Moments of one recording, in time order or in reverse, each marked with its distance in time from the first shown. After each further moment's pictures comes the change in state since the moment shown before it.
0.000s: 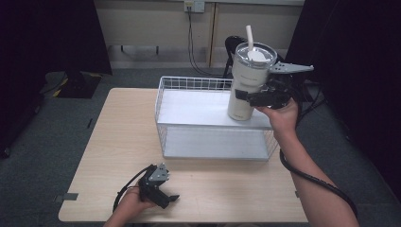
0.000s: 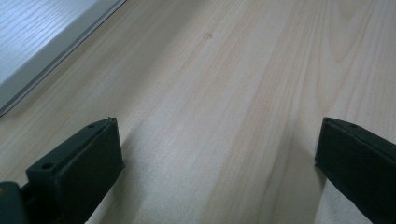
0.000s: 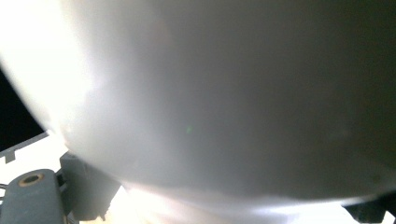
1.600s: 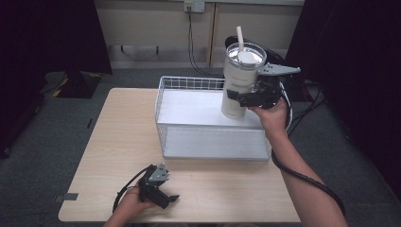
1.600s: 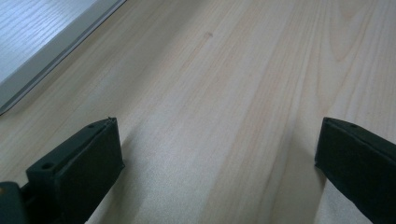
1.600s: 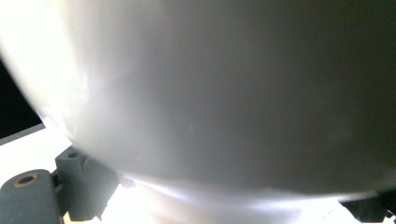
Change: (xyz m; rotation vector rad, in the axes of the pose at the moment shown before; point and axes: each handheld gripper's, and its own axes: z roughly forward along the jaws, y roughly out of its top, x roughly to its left) left arm -0.001 0.000 0.000 0.000 0.003 -0.003; right arm 0.006 -0.004 0.024 -0.018 -0.030 -0.057
